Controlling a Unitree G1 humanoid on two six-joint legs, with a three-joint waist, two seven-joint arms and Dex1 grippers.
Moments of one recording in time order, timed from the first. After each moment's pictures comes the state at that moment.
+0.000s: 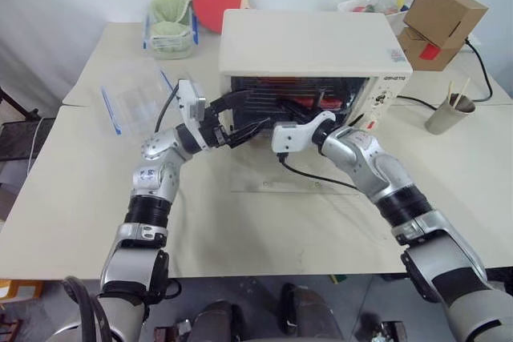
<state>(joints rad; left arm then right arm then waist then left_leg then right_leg) -0.81 0.28 0.08 0.50 -0.49 0.03 -1.01 -0.84 -0.47 0.40 0.37 -0.72 -0.26 0.21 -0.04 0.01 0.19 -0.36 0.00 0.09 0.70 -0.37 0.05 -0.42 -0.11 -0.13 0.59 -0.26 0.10</state>
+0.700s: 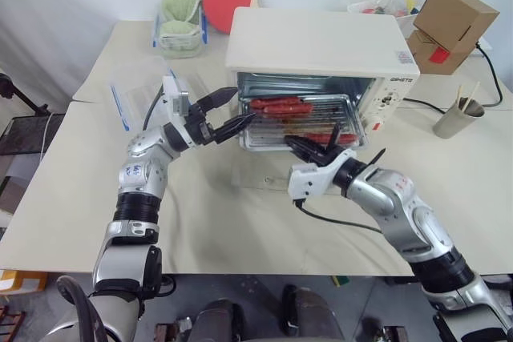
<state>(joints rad) -0.81 0.31 0.14 0.53 -0.50 0.09 -1.04 -0.41 -0.58 0.28 -0.28 -0.66 -0.15 0.48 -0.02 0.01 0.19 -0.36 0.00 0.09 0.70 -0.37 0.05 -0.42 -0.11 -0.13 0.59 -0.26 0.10</state>
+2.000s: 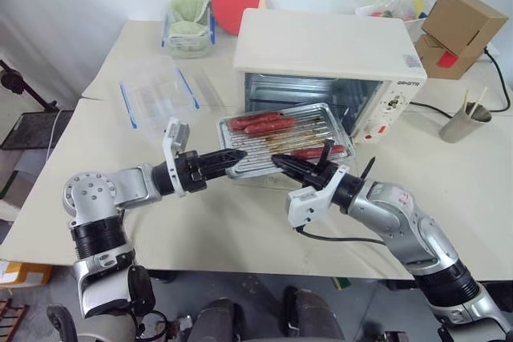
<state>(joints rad) -0.64 0.31 0.50 0.08 -1.10 1.61 -0.41 -0.39 -0.58 0.27 -0.29 -0.62 -0.33 0.49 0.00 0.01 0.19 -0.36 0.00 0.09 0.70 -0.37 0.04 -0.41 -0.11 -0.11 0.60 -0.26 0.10</state>
